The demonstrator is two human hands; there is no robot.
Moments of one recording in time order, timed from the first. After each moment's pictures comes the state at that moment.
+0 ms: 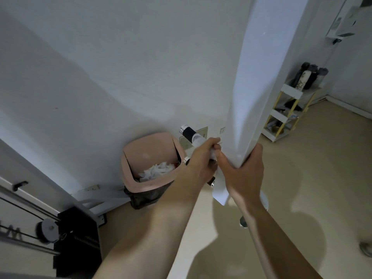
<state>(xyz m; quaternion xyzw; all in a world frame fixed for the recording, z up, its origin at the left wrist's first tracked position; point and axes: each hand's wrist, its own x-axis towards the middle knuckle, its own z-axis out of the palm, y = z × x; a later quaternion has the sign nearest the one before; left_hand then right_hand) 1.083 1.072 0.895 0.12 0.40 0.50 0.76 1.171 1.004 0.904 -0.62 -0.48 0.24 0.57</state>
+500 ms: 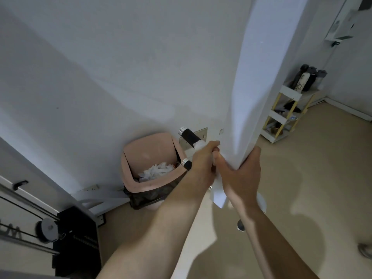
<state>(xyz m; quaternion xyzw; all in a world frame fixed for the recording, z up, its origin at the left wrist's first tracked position) 1.090 1.064 0.882 0.14 0.44 0.50 0.73 1.167 0.995 0.904 -0.62 -0.48 0.24 0.57</state>
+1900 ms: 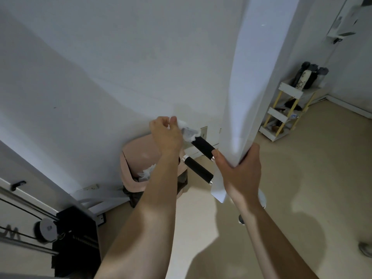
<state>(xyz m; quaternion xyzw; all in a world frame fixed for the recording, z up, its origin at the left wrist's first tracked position) 1.011 1.128 0.891 0.38 0.68 0.60 0.19 1.177 1.007 0.904 -0.63 -0.49 0.25 0.55</state>
